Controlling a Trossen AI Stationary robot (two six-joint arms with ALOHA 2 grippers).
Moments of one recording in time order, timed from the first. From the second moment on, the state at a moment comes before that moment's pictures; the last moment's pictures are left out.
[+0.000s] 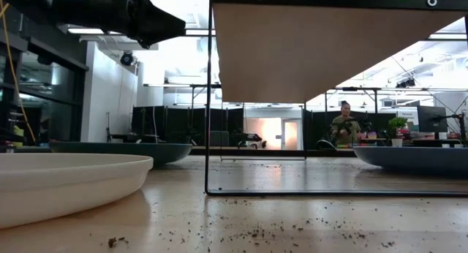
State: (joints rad) left arm 0.12 0.93 0.42 0.46 -0.06 0.11; right arm -0.09 1.01 0.56 0.21 0.70 0.19
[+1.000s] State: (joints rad) left arm 0.12 0.93 0.42 0.44 -0.06 0.11; right arm -0.25 1.07 0.57 0.16 0.09 0.30
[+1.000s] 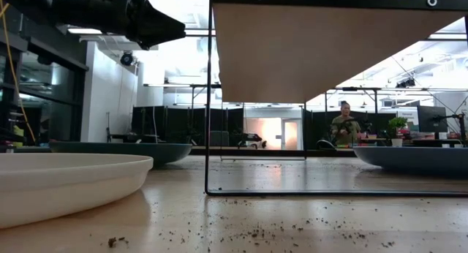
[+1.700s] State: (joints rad) left arm 0.12 0.93 0.42 0.45 -0.06 0.11; right arm -0.19 1.08 0.64 0.08 0.20 0.32
